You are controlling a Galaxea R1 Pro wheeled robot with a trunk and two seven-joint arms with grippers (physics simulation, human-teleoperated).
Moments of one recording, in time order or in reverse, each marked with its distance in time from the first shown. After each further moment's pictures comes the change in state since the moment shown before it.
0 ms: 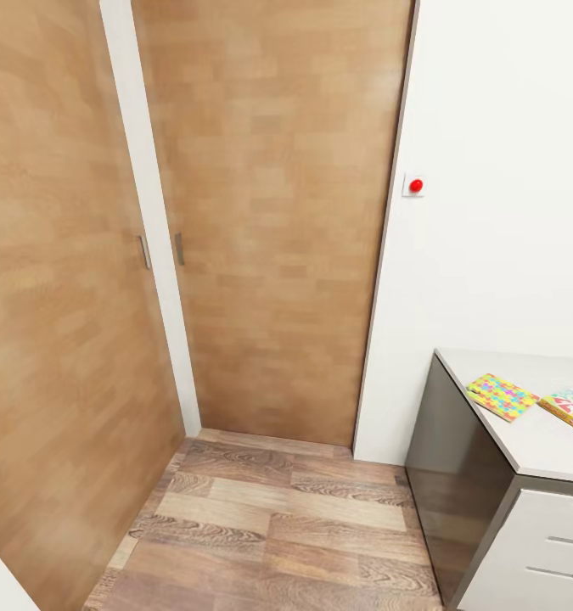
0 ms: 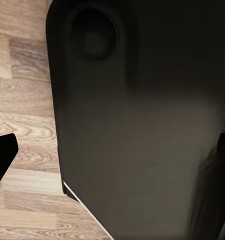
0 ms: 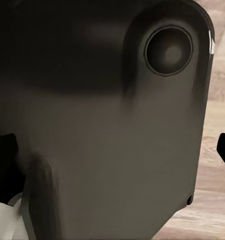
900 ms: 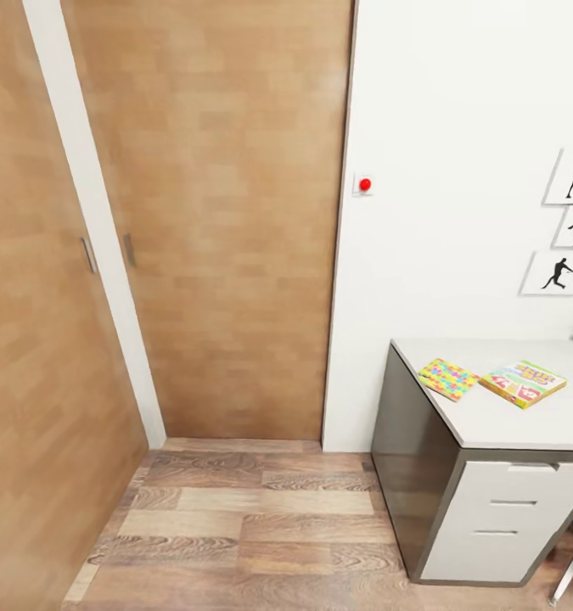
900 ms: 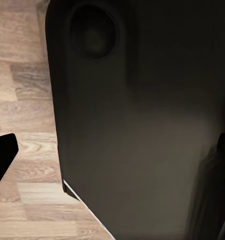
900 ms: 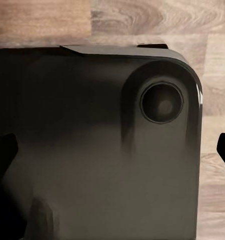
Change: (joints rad) left arm 0.000 0.000 -0.002 0.000 0.000 0.000 0.000; right arm 0.000 -0.001 -0.005 0.000 -0.007 -0.163 0.000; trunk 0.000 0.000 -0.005
